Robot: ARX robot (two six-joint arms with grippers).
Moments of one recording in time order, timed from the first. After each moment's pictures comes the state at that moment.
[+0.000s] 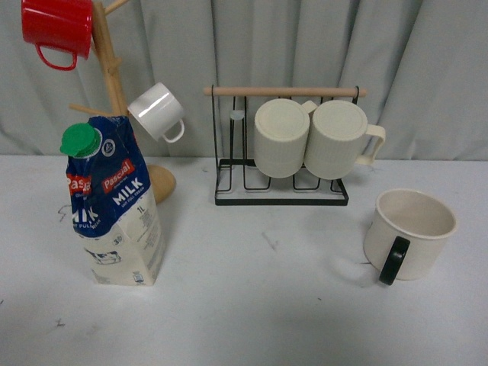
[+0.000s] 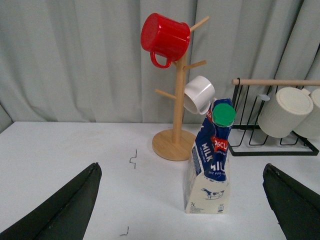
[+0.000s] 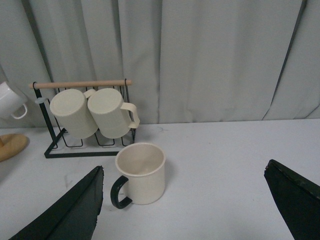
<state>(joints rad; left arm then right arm) 0.00 0.01 0.01 0.00 0.00 -0.01 0.00 0.00 0.01 0.00 0.00 0.00</state>
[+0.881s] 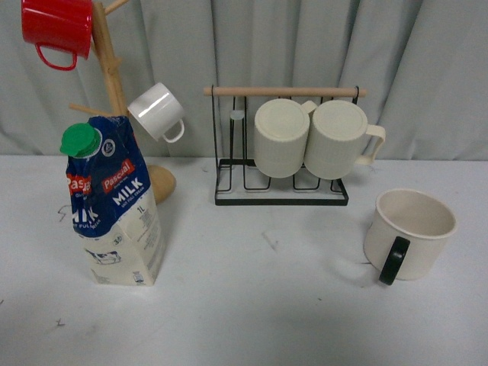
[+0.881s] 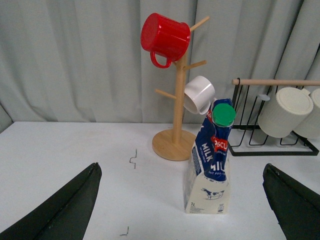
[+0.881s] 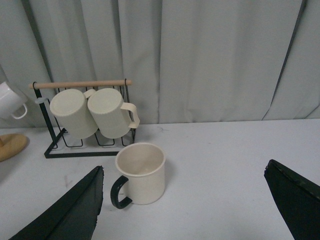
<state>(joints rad) 0.00 0.01 0.01 0.00 0.00 -0.01 0.00 0.00 0.01 0.00 0.00 0.00</state>
